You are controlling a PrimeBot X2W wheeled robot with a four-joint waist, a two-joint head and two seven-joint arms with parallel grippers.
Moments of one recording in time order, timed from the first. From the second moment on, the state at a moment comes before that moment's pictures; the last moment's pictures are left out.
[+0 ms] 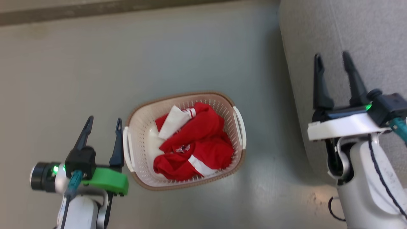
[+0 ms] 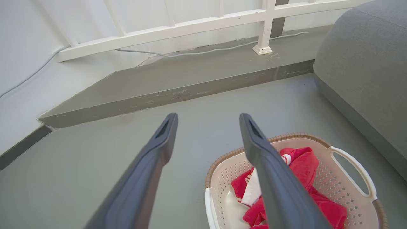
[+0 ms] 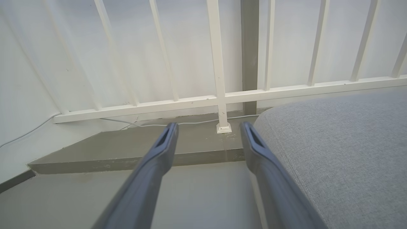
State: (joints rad) left arm -0.14 0.09 -0.17 0.17 -0.09 0.01 -0.25; right arm -0.24 -0.05 0.11 0.04 0.17 -0.01 -0.25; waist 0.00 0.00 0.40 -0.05
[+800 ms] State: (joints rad) left arm -0.50 0.09 -0.33 0.36 0.04 -0.07 -0.24; right arm -0.49 -0.05 0.03 -0.06 0.17 -0.02 -0.25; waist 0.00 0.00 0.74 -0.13
